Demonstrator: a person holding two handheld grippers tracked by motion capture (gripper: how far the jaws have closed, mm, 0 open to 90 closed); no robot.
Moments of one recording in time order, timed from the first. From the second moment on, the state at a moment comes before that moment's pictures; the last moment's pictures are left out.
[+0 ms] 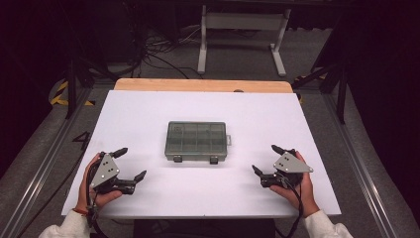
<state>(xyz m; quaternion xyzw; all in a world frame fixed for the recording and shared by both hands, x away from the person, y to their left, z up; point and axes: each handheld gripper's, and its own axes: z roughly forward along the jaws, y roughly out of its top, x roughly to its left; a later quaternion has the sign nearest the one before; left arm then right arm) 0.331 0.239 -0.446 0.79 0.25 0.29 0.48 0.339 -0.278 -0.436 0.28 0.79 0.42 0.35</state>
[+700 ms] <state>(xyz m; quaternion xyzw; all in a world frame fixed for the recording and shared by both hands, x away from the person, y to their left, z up) 0.334 0.238 -0.448 0.79 0.25 0.28 0.48 0.340 -0.279 -0.436 0.28 0.79 0.43 0.35</state>
